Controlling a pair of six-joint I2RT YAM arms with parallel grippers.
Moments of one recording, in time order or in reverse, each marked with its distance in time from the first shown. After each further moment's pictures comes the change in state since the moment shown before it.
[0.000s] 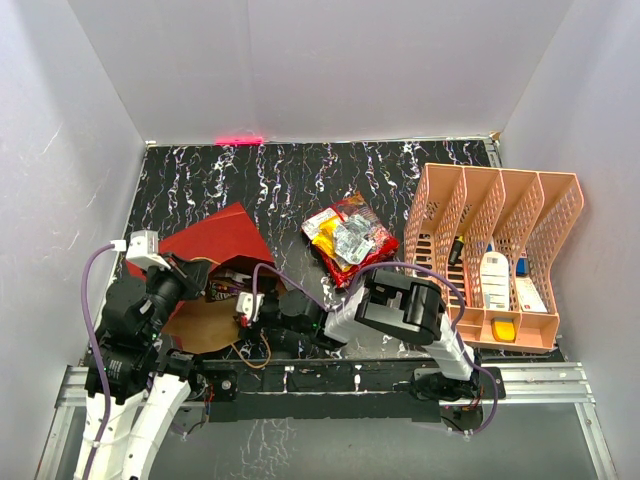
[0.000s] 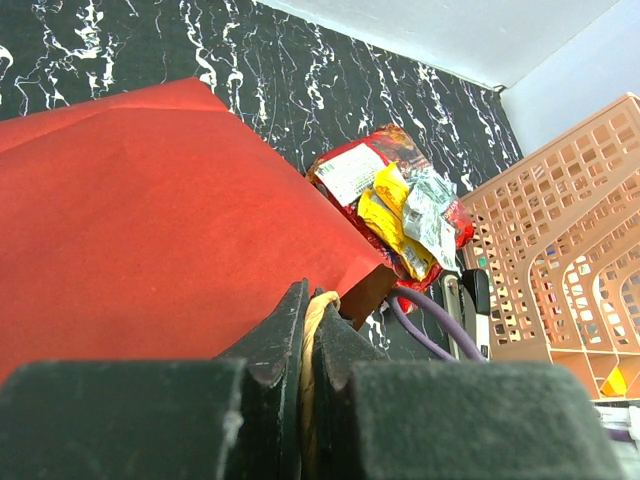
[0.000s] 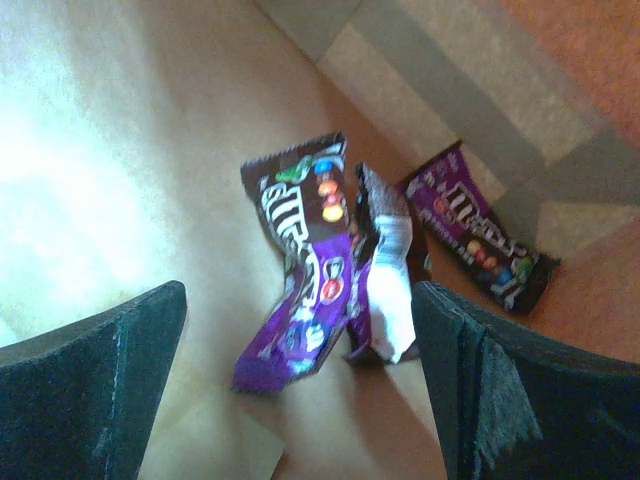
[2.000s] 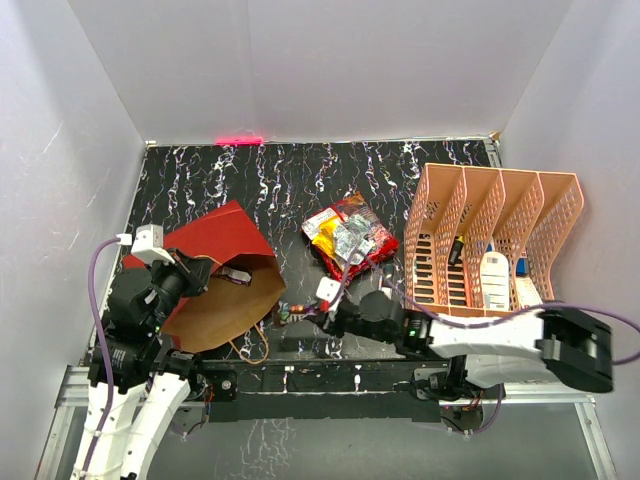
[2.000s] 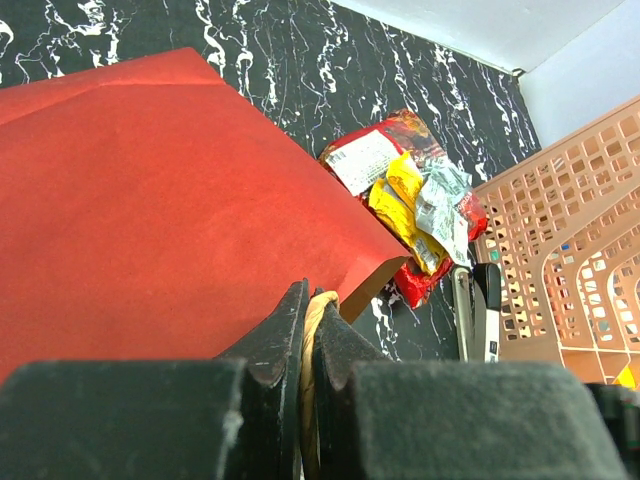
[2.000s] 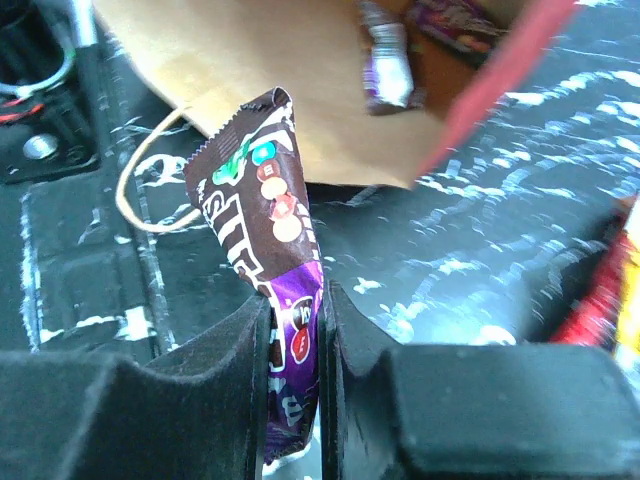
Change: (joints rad) left arm 0.002 0.053 0.000 0.000 0.000 0.000; right arm -0.017 -0.878 -0.484 -0.537 -0.068 0.359
